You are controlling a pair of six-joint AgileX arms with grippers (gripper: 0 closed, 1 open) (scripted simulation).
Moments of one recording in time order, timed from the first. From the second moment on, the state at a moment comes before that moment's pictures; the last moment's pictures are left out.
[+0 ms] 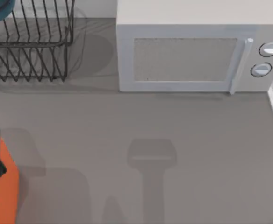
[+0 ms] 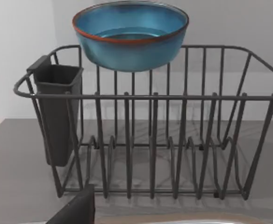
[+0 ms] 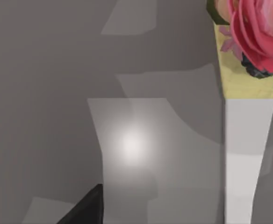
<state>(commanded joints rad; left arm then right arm) 0.00 0.00 0.00 0.00 0.00 0.00 -0.53 1.67 0.69 -0.59 0.00 -0.56</state>
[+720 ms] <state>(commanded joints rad) 0.00 0.00 0.00 0.00 0.00 0.00 -0.53 1.67 0.69 -0.59 0.00 -0.56</state>
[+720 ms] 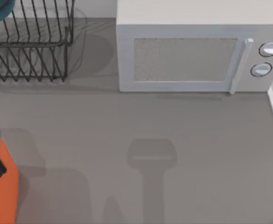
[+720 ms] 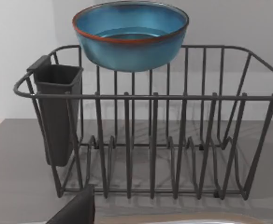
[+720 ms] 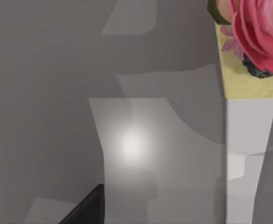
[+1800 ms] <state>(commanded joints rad) 0.00 0.00 0.00 0.00 0.00 0.00 -0.54 1.43 1.00 -1.11 -0.02 -0.56</state>
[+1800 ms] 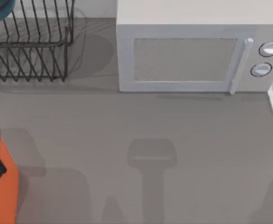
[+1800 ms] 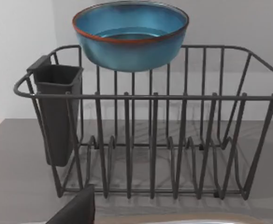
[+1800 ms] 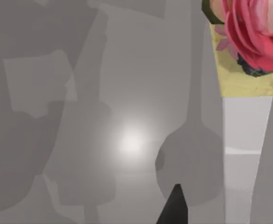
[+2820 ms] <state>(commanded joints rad) 0.00 0.00 0.00 0.00 0.00 0.00 -0.33 2.26 2.13 -1.49 -0.01 -0.34</state>
